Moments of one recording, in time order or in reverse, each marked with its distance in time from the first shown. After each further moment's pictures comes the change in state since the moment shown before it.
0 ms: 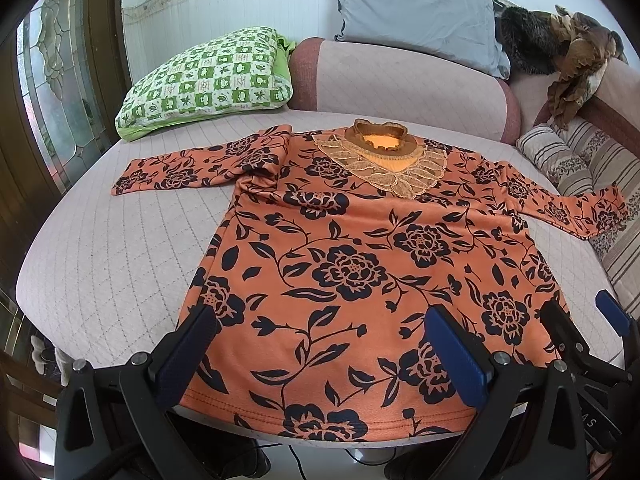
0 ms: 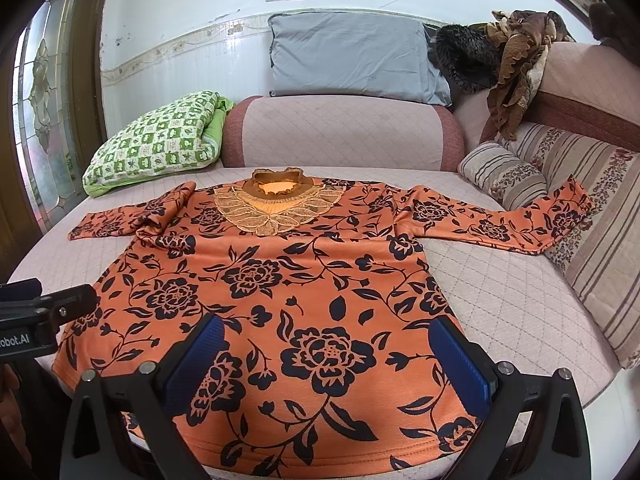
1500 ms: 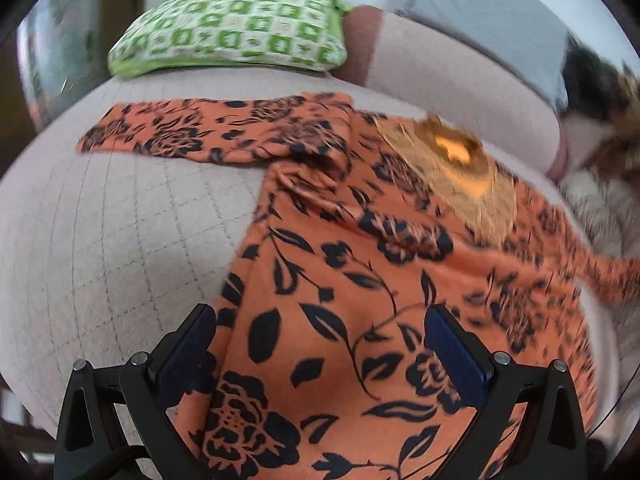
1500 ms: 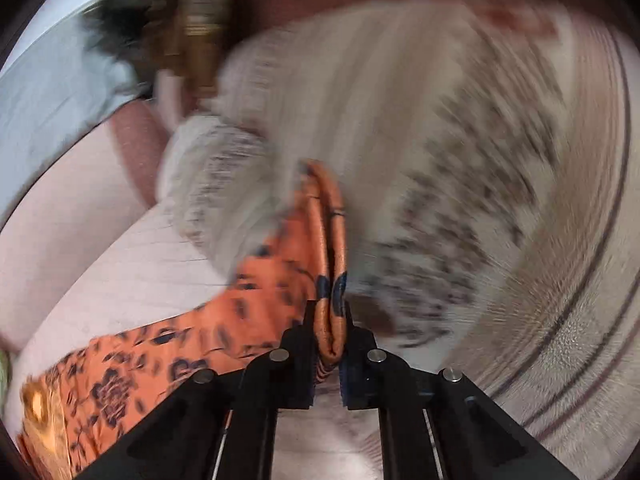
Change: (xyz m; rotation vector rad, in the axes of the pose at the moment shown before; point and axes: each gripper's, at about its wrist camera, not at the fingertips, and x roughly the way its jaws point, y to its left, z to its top) left arm 0.127 0.094 0.052 -0.222 0.093 -0.080; right arm 0.164 -0.390 0.162 0.549 0.218 -0.487
